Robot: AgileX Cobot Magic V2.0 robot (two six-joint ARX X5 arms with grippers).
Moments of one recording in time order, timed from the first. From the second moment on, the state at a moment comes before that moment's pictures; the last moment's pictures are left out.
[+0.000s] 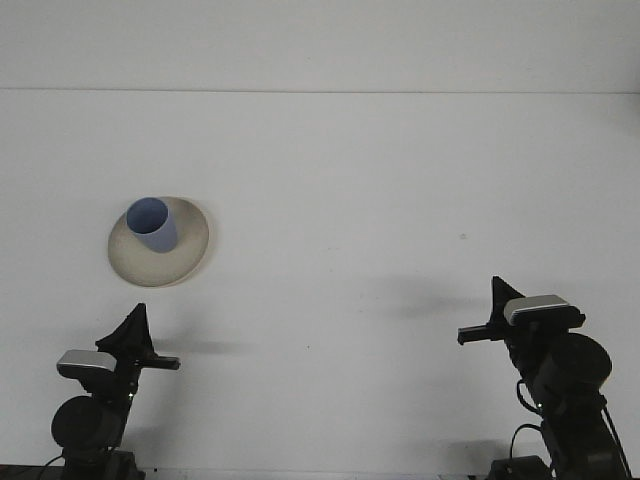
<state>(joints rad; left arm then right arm) -0.07 0.01 0.03 0.16 0.00 -0.09 0.10 0.53 0.58 -0.30 -0.07 0.06</state>
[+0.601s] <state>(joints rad) -0.07 0.01 0.03 0.17 0.00 -0.09 0.10 0.53 0.58 -0.30 -0.07 0.06</state>
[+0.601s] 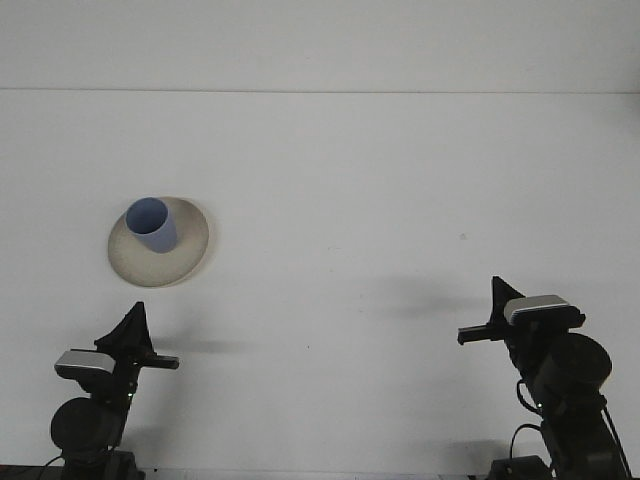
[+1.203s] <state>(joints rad) -0.07 0.01 0.03 0.17 0.00 -0.09 0.10 0.45 0.55 -0.27 -0.07 0.06</state>
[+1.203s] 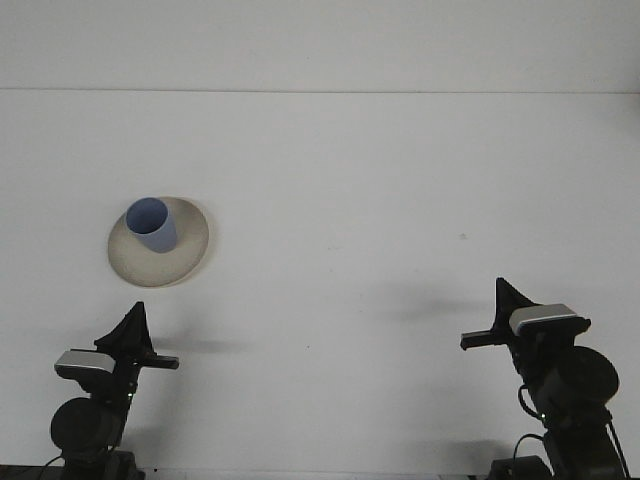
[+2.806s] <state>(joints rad) -0.07 0.01 0.03 0.17 0.00 -0.09 0.02 0.00 0.01 0.05 -0.02 0.06</state>
